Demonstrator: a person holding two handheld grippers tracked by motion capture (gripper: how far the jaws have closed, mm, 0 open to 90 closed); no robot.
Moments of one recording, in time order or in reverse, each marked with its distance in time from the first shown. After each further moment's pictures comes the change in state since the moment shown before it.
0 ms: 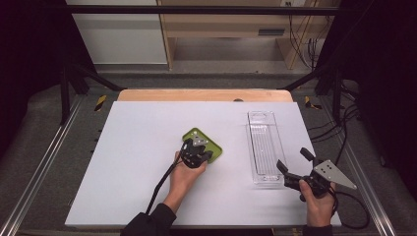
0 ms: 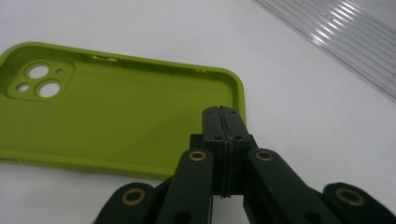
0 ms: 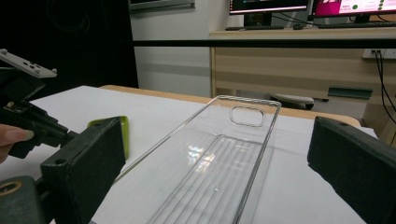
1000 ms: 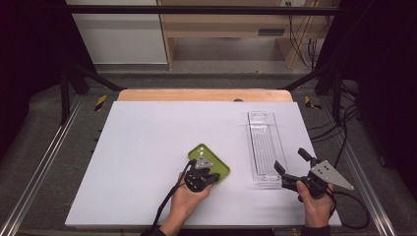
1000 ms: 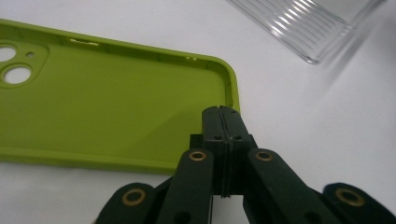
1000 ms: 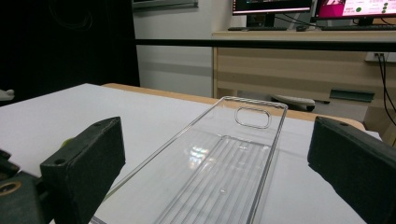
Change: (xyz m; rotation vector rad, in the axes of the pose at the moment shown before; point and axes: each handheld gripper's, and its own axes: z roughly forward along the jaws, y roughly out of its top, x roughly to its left) left arm -0.057 -0.040 -0.025 0.022 -0.138 -0.007; right arm 0.008 0.001 0.001 0.003 0.005 -0.016
